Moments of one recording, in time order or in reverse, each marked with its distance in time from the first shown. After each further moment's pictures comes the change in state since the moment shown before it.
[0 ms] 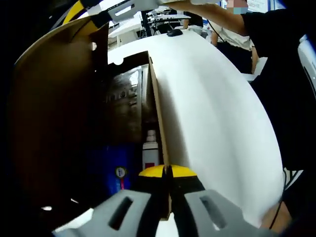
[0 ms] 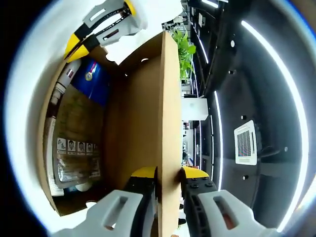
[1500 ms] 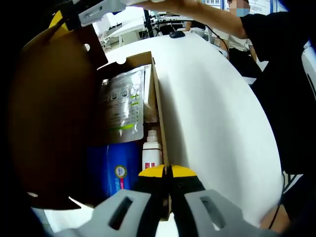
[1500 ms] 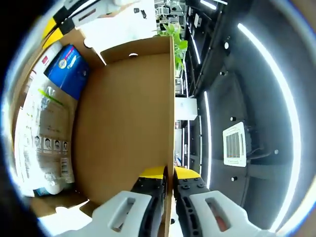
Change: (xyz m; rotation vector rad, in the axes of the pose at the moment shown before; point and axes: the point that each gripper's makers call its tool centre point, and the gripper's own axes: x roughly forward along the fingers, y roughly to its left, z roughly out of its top) left arm 0.001 0.000 0.001 -0.025 -0.012 -0.005; right arm 0.046 -0.035 -0.007 -0.037 0.009 -0.083
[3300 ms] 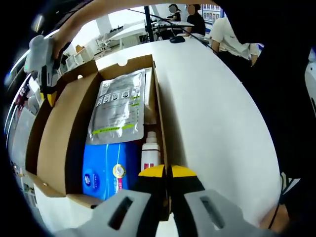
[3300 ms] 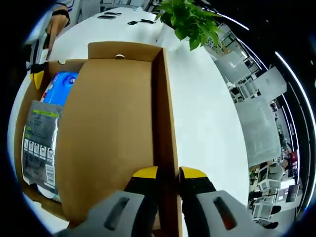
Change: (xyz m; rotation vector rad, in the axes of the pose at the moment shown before) left arm -0.001 0.003 -0.001 -0.019 -0.050 -0.030; right arm 0.169 0.129 -0.035 0.439 -0.109 0.964
